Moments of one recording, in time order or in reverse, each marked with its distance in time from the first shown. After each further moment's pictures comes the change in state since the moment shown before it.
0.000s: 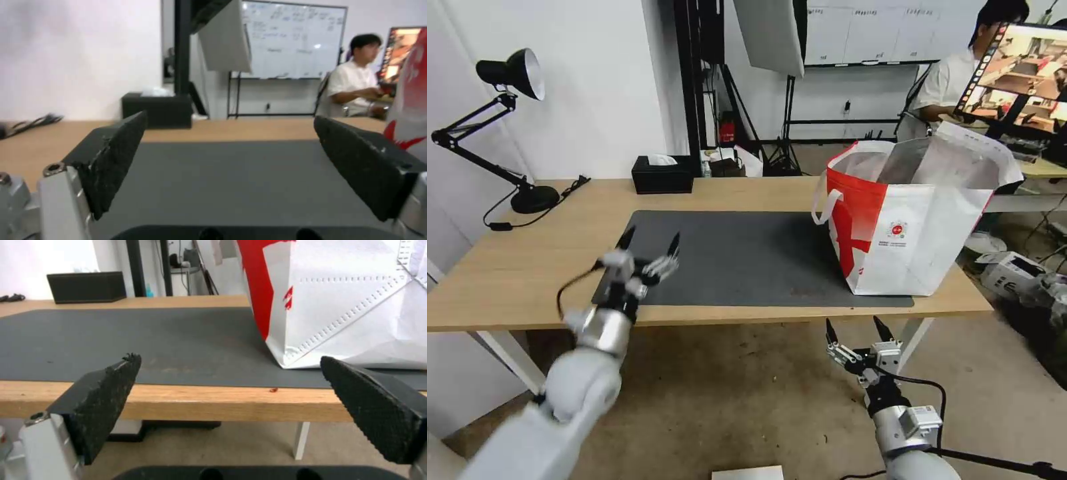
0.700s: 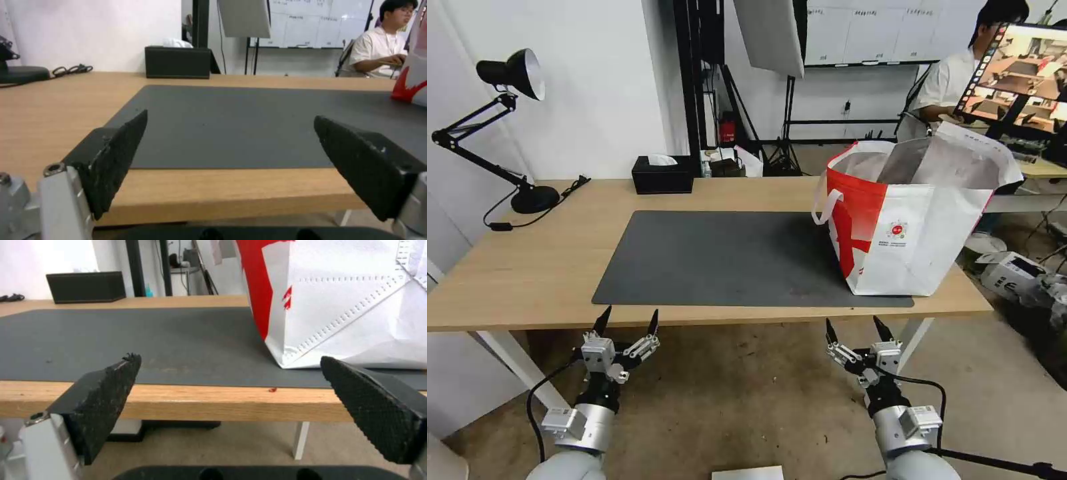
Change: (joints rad) left arm 0.275 -0.158 -0.092 -0.039 0.131 -0.053 0.061; right arm 0.000 0.000 0.000 0.000 0.000 0.000 0.000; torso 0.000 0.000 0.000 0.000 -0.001
